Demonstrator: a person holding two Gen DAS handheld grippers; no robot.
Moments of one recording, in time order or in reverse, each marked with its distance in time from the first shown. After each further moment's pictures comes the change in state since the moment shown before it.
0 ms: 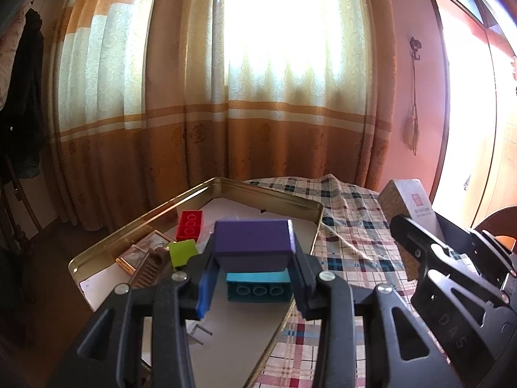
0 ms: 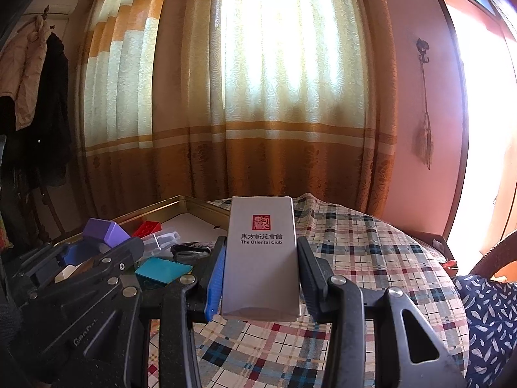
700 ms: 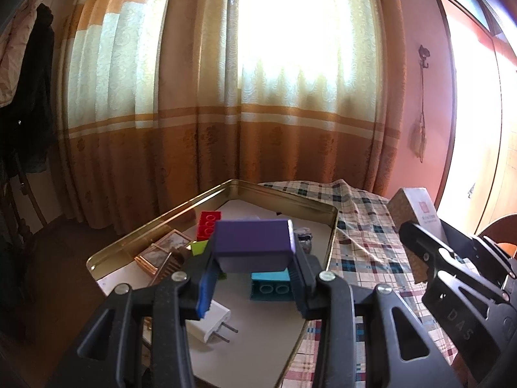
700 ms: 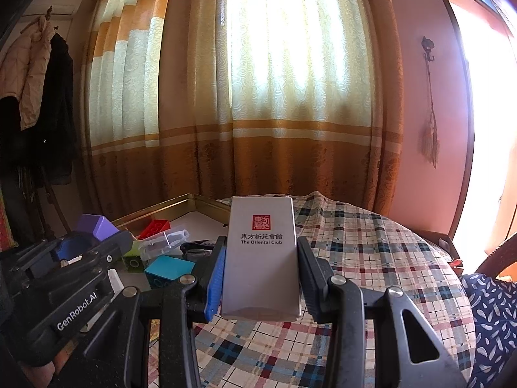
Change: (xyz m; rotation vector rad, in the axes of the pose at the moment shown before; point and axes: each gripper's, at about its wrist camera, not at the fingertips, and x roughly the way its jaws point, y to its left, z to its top) left arm -0.006 0.023 -0.001 -0.030 -0.015 0.022; right arm -0.001 0.008 -0.002 -0.003 0.003 0.025
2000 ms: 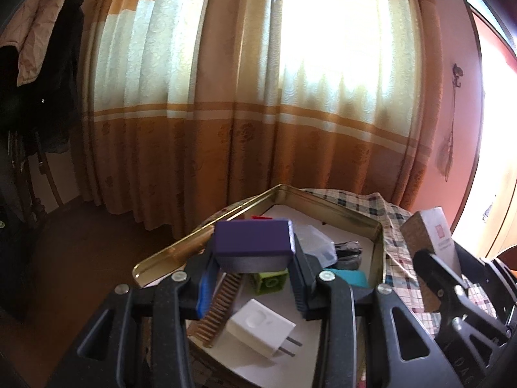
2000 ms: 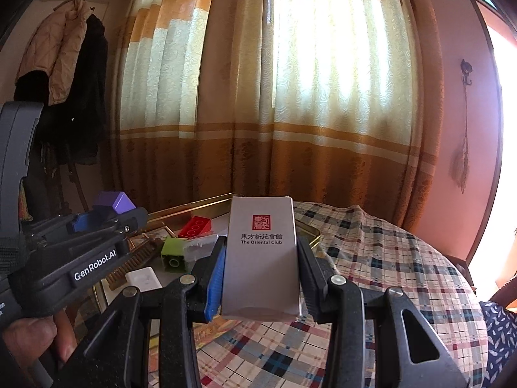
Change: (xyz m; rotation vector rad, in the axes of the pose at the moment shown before) left arm 0.010 0.056 0.009 -0.099 0.015 0.089; right arm 0.008 0.049 0.006 -0.109 -0.002 0.113
